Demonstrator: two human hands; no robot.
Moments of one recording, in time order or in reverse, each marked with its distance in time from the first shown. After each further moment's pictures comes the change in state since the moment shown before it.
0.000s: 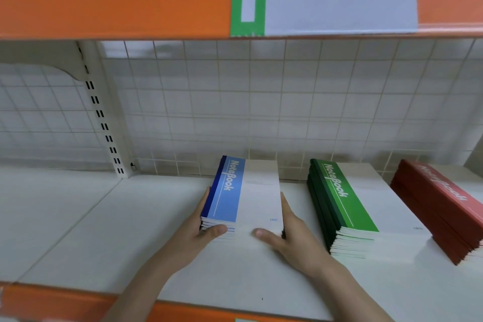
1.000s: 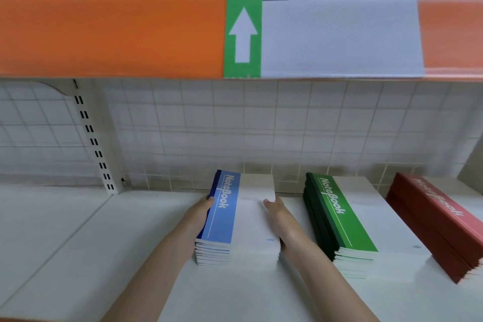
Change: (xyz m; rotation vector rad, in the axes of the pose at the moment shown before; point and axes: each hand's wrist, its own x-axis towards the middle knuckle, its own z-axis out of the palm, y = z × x) left_hand 0.068 0.026 0.000 -0.411 0.330 -0.577; right_hand 0.064 -0.005 0.003 0.698 0.203 0.568
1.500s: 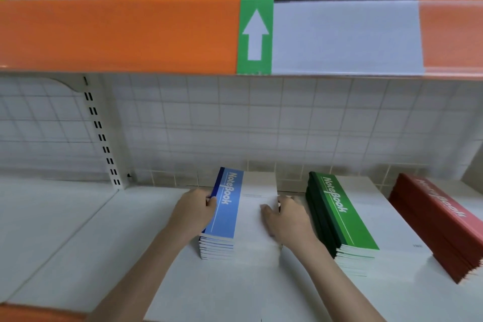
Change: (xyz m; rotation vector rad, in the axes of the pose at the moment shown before) left_hand -0.021 0.016 -0.011 1.030 0.222 0.560; right_hand -0.015 -0.008 0.001 -1.013 0.307 -0.282
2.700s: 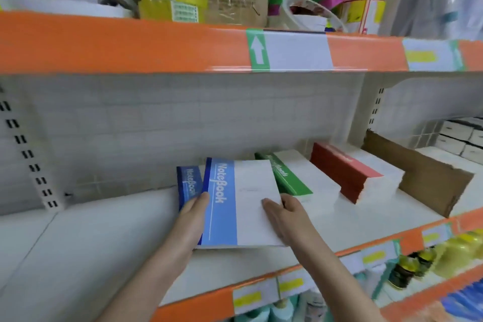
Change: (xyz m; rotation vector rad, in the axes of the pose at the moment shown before) left_hand -0.086 0.042 -0.025 -1.027 -0.384 -0.223; right_hand -0.131 -0.009 -0.034 0.662 0.252 0.218
